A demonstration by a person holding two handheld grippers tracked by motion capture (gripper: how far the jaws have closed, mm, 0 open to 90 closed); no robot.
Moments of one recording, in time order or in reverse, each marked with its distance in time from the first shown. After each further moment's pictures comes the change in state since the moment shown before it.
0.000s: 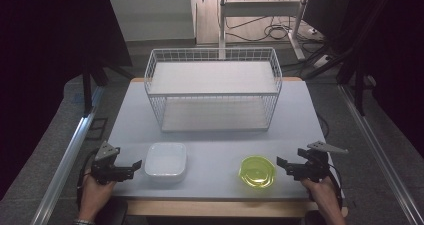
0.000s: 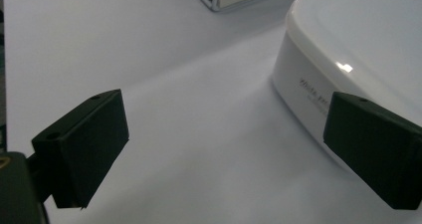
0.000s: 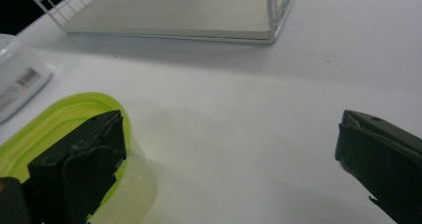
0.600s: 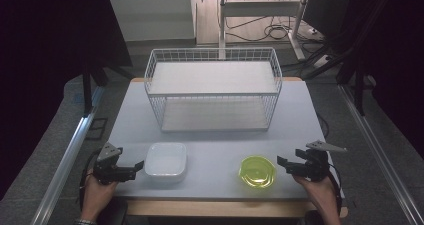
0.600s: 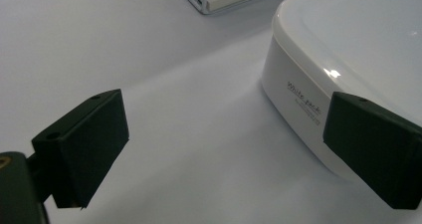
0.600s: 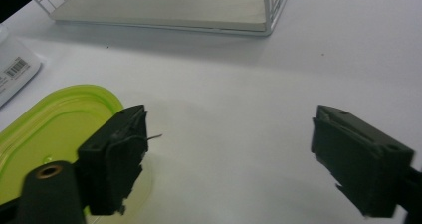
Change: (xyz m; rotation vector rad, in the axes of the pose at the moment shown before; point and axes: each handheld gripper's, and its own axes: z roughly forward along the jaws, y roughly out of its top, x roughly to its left) left arm -0.004 0.000 0.004 0.001 -0.001 0.012; right arm 0.004 0.004 -0.003 0.045 -0.021 -0.013
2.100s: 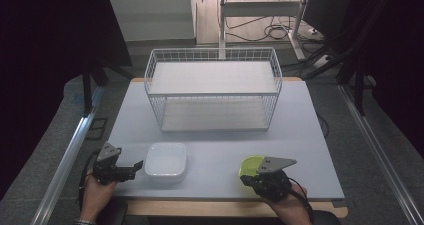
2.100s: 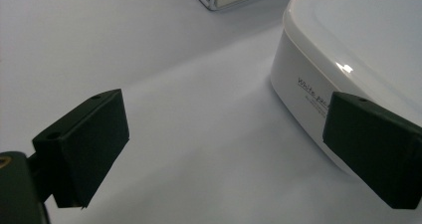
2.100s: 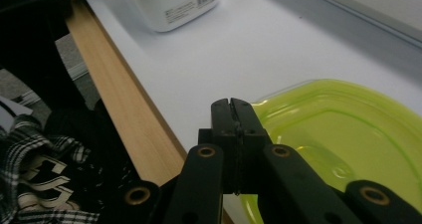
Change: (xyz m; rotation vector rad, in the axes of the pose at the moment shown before) left arm 0.003 -0.002 0.000 0.008 0.020 -0.005; right arm 0.130 -0.002 0.007 0.160 0.299 -0.422
